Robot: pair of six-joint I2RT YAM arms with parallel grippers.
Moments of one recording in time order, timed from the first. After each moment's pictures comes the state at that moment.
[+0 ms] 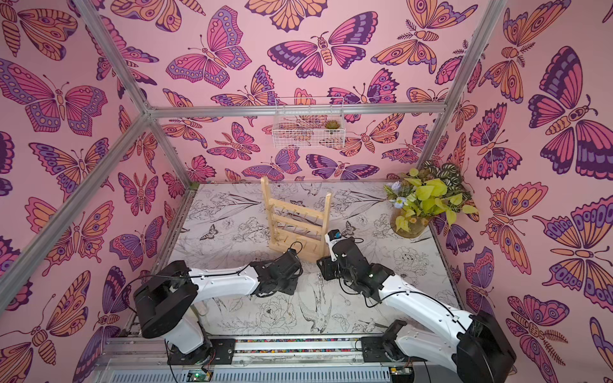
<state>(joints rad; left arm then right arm) -0.96 1.65 0.84 -0.34 -0.15 -0.58 0.73 1.08 0.64 -0.27 -0.01 0.49</state>
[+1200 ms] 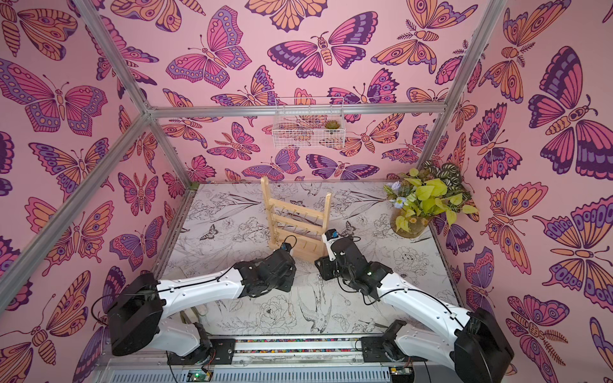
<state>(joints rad) -0.97 1.43 0.83 -0.40 -0.18 -0.60 0.73 1.11 0.67 -0.28 -0.06 0.45</state>
